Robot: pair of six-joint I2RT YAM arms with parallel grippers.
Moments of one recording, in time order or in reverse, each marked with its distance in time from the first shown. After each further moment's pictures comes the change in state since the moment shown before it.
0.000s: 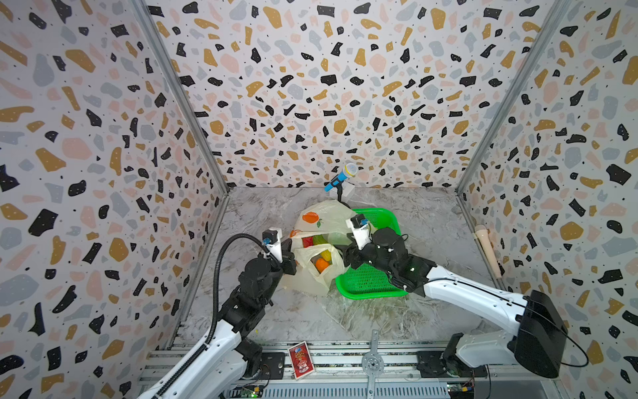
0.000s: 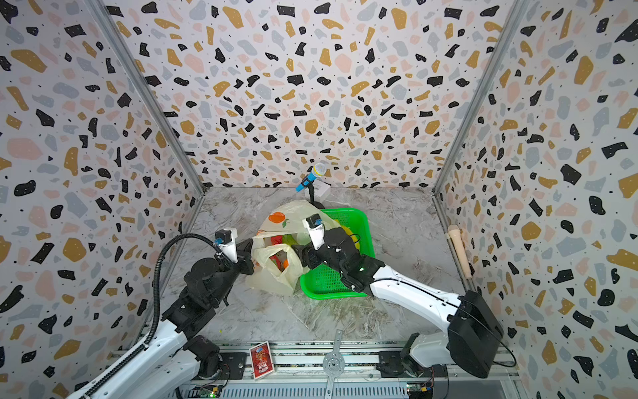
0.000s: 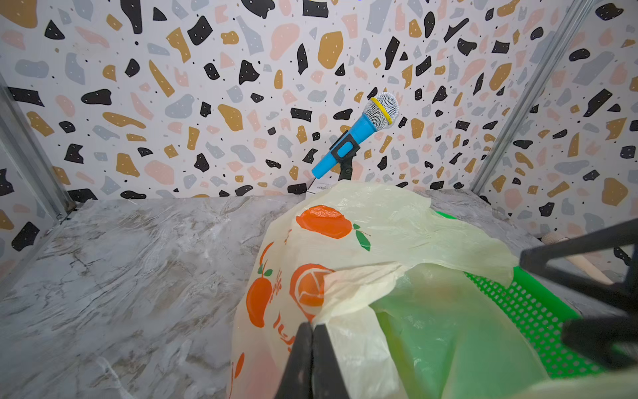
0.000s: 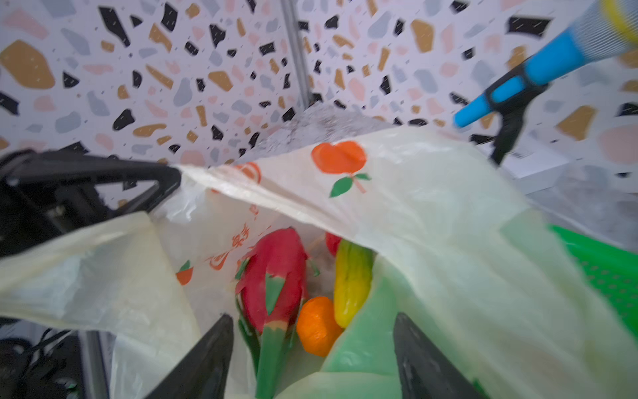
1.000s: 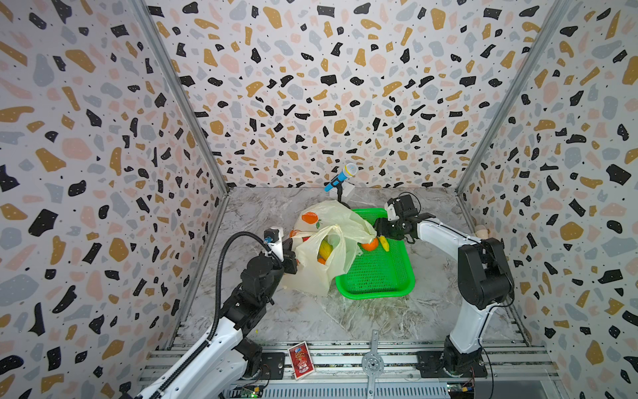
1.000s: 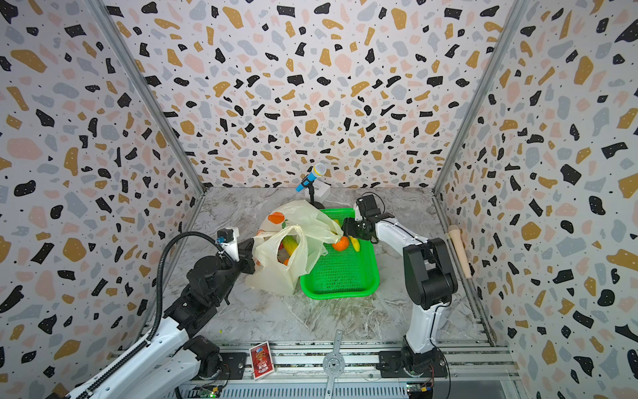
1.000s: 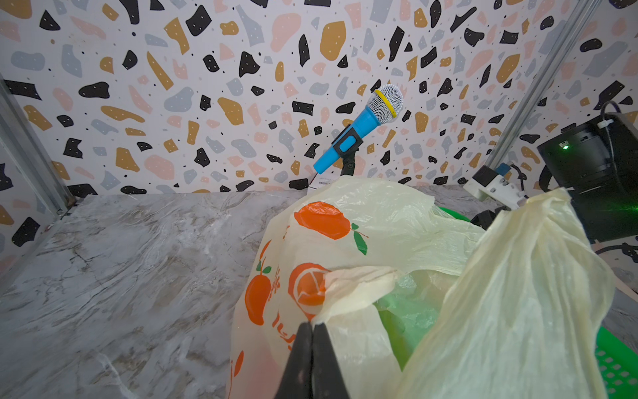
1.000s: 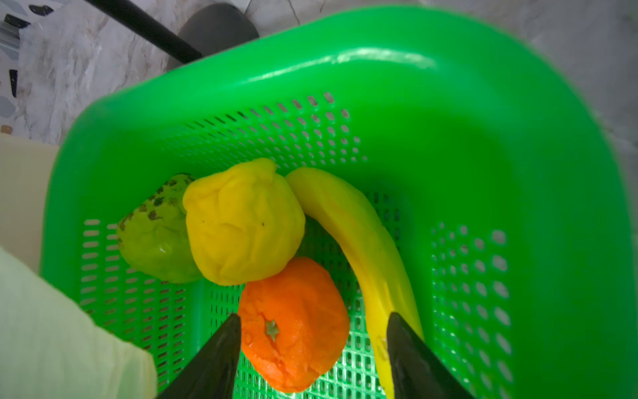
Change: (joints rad) left arm 0.000 0.032 0.010 0.000 -0.004 -0.002; right arm -0.500 0.559 0.359 -0.456 -0.307 0.197
